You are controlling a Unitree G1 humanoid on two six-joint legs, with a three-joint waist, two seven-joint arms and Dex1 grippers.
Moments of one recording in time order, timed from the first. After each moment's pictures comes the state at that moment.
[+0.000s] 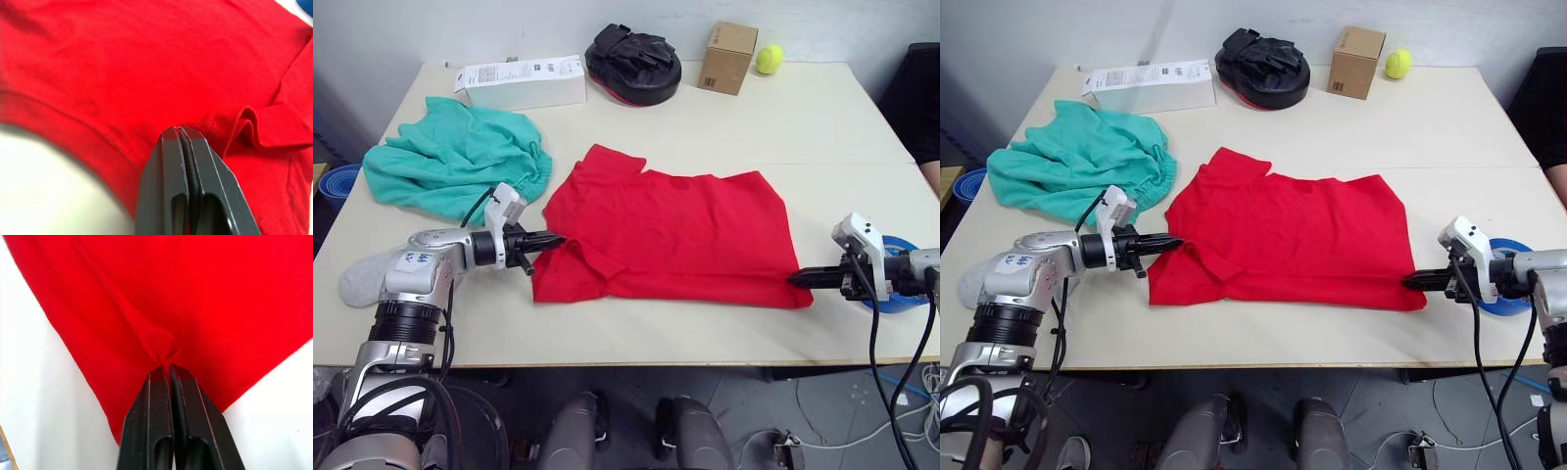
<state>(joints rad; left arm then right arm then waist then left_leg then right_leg) -0.63 0.67 -0.02 0.33 -0.39 0.64 -0.96 -0.50 -1.01 0.03 0.47 0.31 0.50 1.40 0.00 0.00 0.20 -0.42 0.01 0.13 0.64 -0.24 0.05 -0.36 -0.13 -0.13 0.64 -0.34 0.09</state>
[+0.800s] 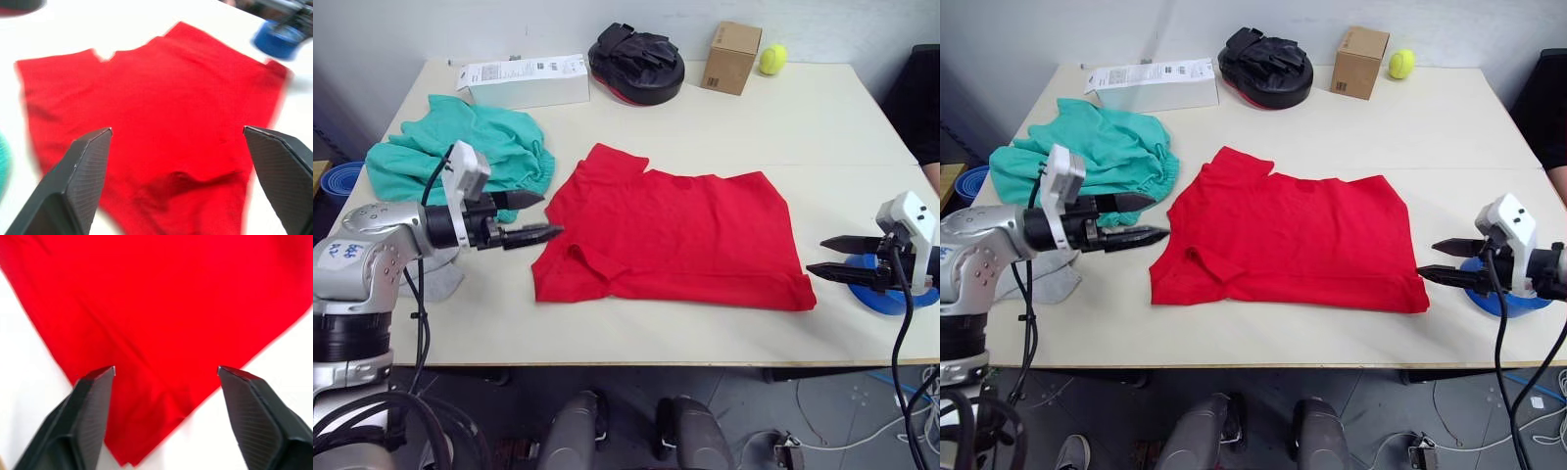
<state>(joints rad) -0.51 0.83 0.14 -0.13 -0.55 0.76 -1.06 -0.25 -1.07 -0.29 0.15 0.39 0.50 1.27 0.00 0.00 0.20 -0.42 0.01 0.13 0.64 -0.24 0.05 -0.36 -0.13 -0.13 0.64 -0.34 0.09</state>
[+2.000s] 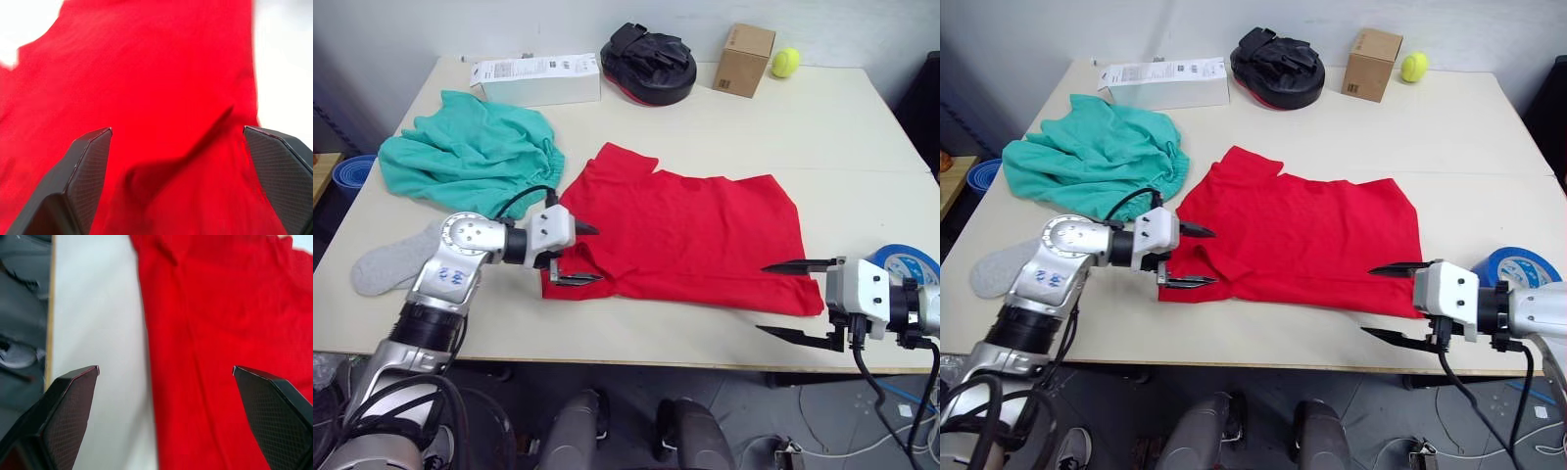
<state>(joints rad) -0.64 0.64 -0.21 0.20 -0.15 0.08 -1.15 0.07 -1.01 -0.28 -0.40 0.46 0.15 1.19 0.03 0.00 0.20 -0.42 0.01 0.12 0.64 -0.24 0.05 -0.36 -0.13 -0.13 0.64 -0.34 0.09</state>
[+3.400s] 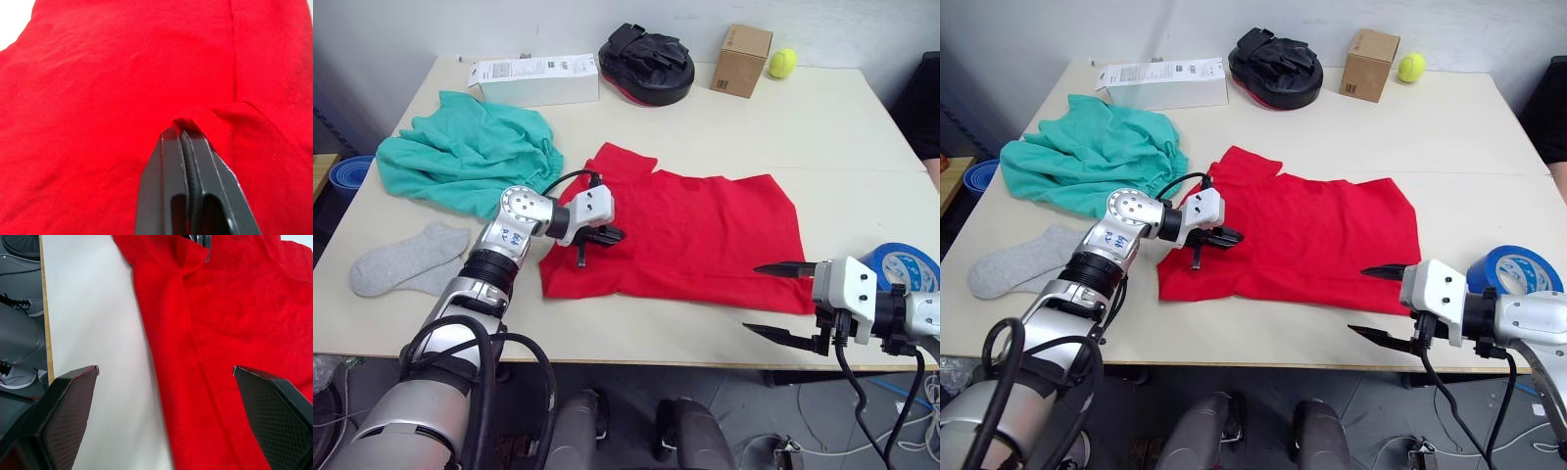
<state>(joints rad) -1.00 0.41 -0.27 0.85 0.02 -0.14 -1.18 0.10 -0.98 -0.28 -0.47 0.47 0.27 1.10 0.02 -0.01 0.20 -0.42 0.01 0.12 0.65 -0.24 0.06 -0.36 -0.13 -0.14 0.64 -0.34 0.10</state>
